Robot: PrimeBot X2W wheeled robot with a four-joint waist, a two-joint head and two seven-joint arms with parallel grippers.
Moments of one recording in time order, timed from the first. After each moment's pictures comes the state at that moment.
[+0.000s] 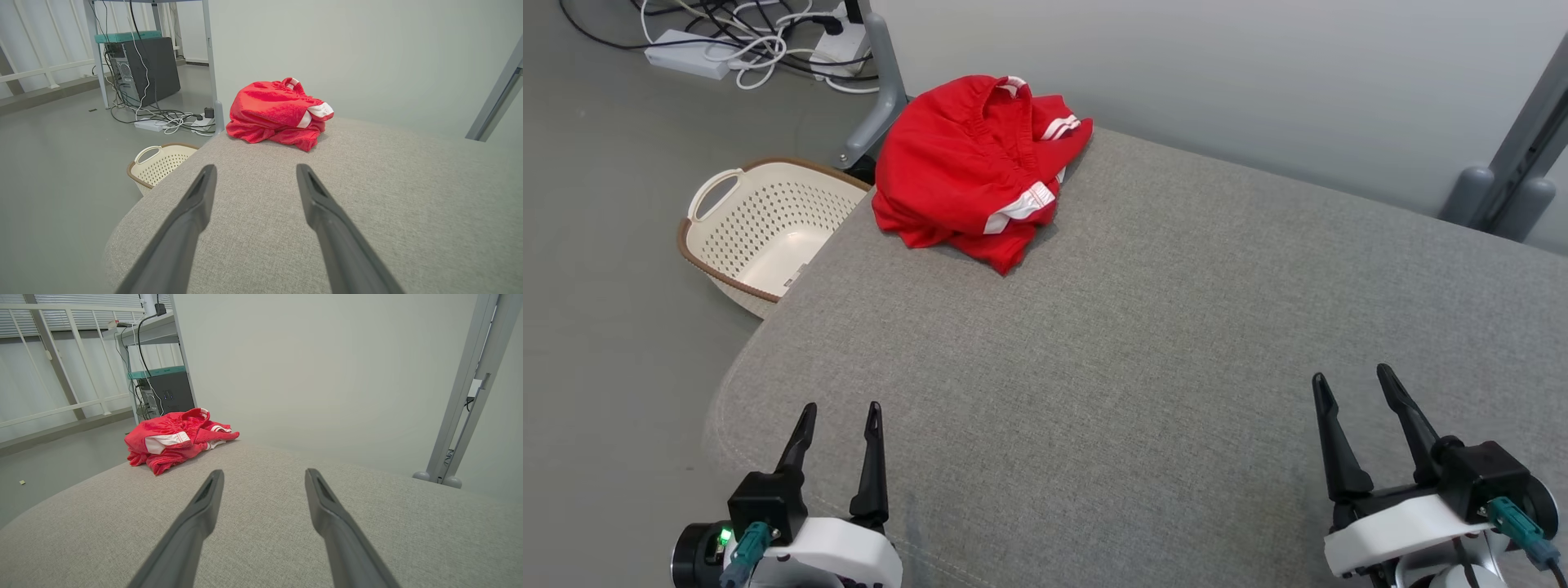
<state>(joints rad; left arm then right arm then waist) -0.07 0.05 -0.15 0.33 -0.20 0.09 -0.26 -0.08 -0.05 0.05 0.23 0.12 0.13 -0.26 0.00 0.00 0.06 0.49</state>
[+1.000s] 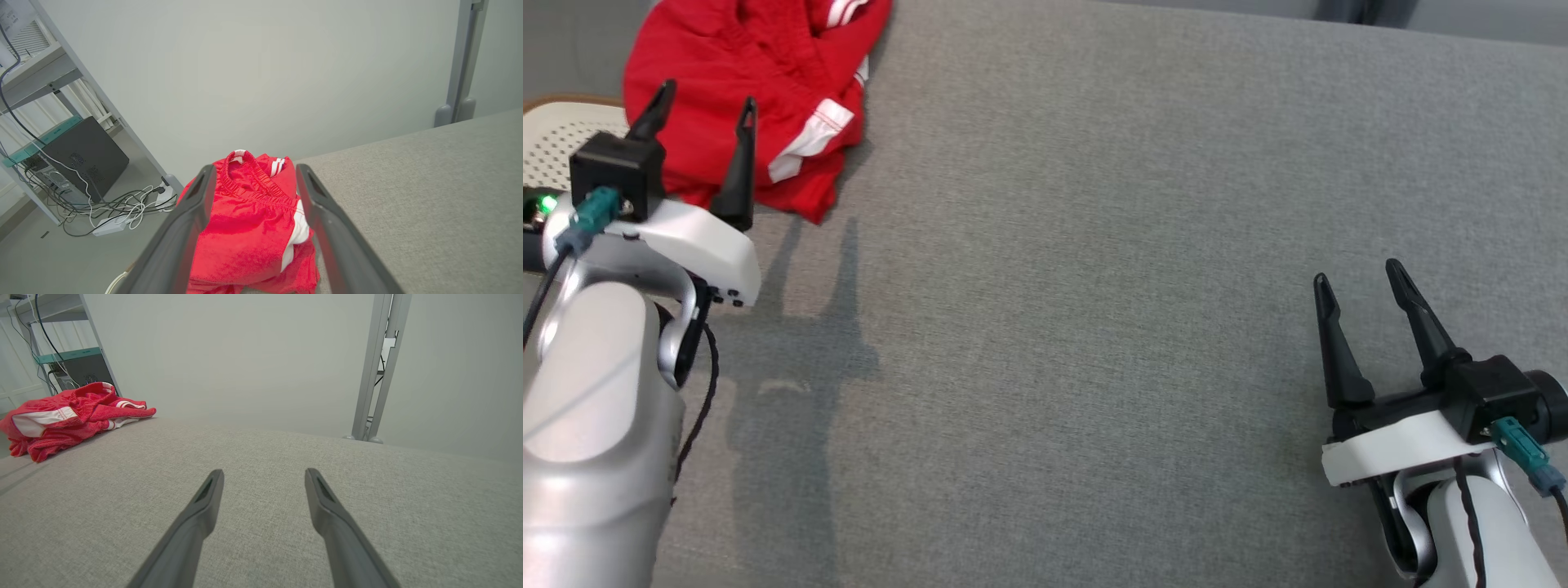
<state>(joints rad) -0.68 0.26 -0.13 0.52 -0.10 -0.06 -0.13 -0.23 -0.05 0.05 0.19 0.04 0.13 -0.26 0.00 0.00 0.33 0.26</state>
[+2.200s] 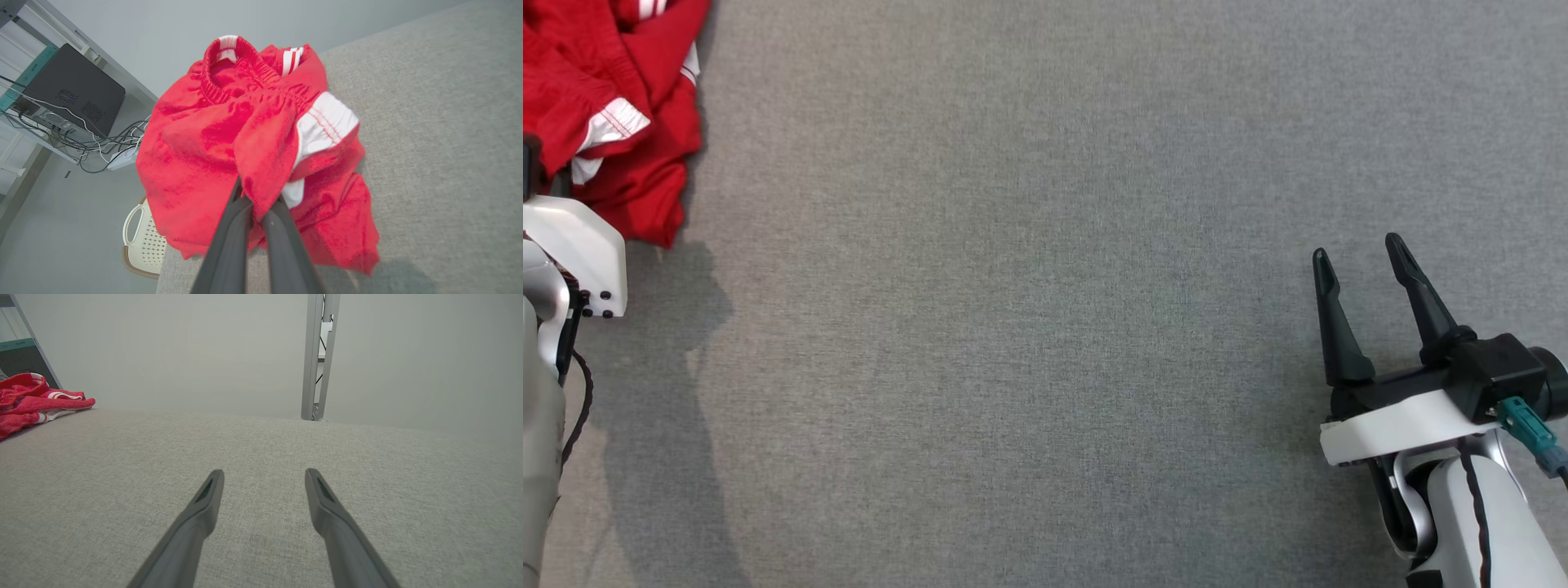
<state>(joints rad) -0.84 0.42 -0.17 0.92 -0.09 -0.01 -0.03 -0.28 -0.05 0.05 0.19 0.06 0.13 -0.26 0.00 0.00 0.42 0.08</state>
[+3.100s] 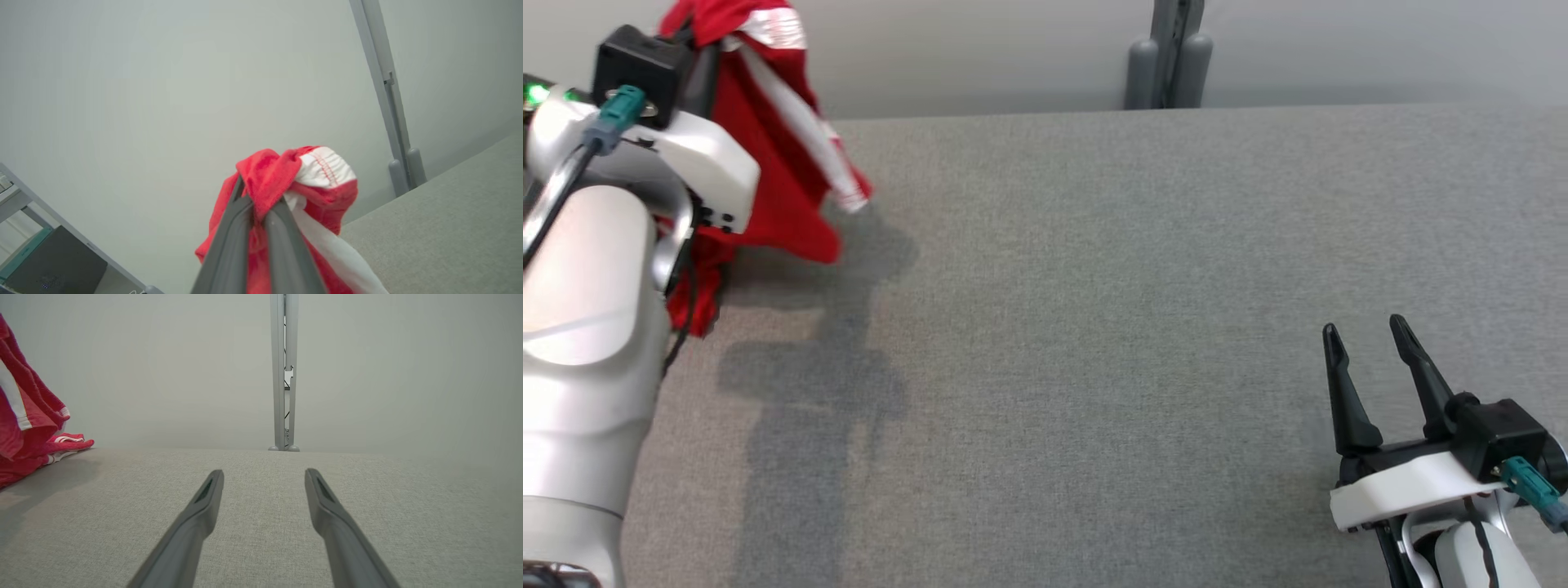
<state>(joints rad) -0.94 0.32 -0.33 0.74 -0.06 -0.06 -0.14 -0.16 -0.05 0.03 0.22 0.12 0.13 -0.26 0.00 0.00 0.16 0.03</state>
